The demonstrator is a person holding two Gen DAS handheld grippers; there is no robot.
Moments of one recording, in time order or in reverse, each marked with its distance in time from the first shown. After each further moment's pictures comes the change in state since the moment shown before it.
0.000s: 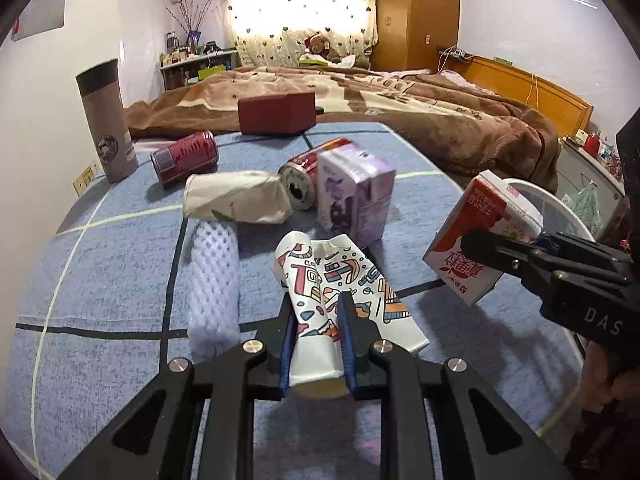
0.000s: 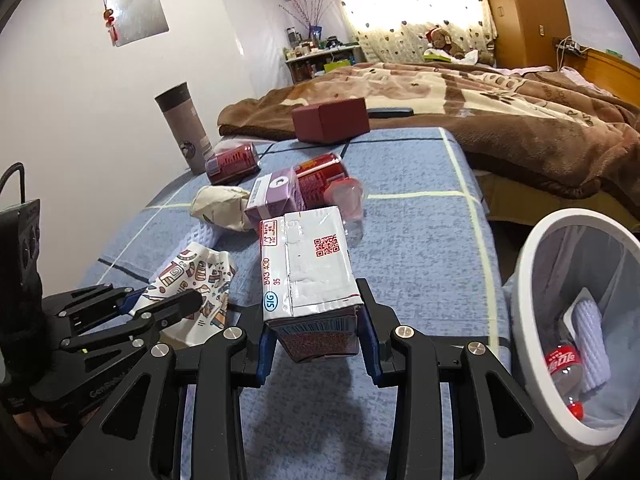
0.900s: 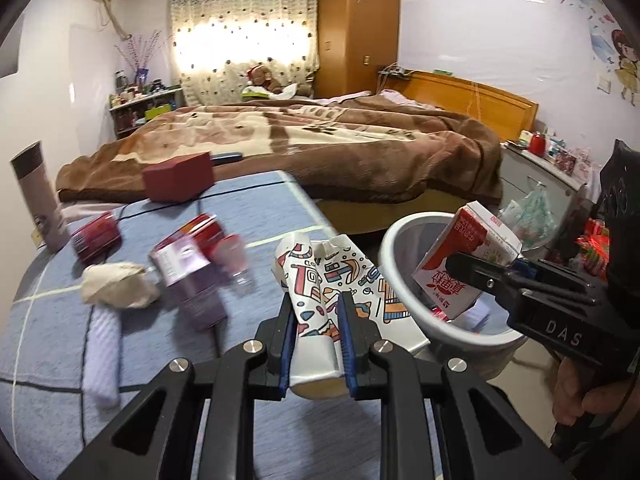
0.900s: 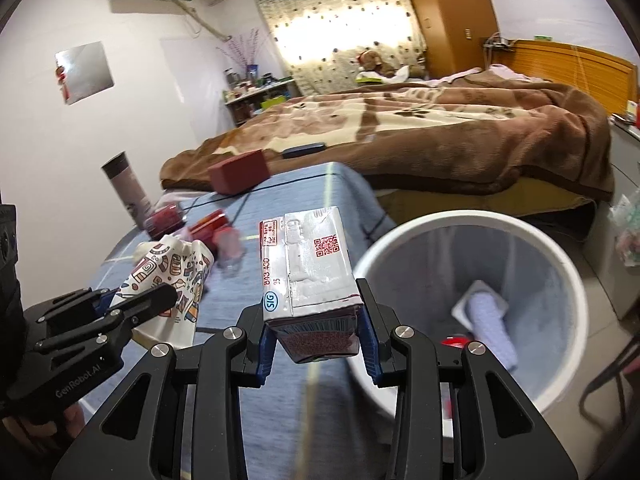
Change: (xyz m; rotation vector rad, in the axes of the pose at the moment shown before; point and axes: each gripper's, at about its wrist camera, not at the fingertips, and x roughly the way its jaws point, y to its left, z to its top) left arm -0.015 -0.110 0.042 0.104 -0.099 -0.154; right arm -0.069 -0.087 -0.001 0.141 -0.119 -0.162
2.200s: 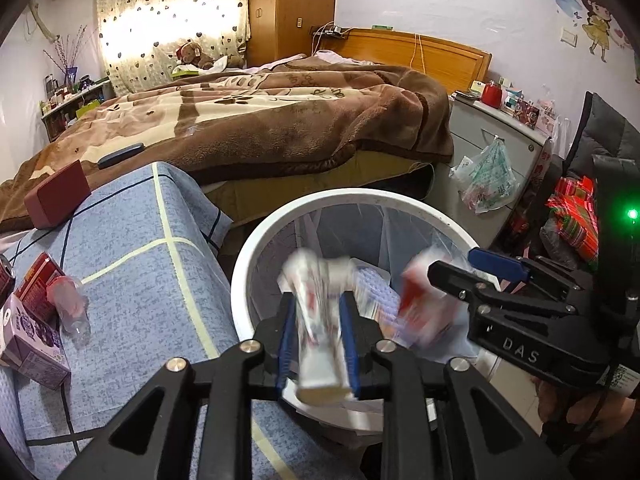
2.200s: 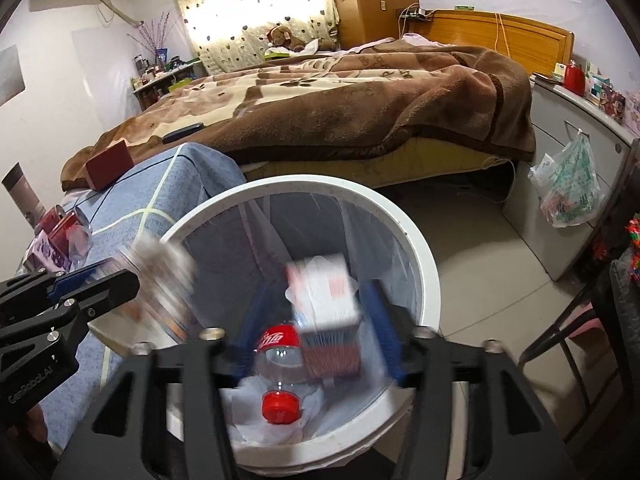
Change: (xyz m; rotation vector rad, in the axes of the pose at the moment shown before) left arm 0.087 -0.114 0.025 0.114 0.133 -0.158; right arm 0.006 -0.107 -0.004 0.089 0.097 -0.277
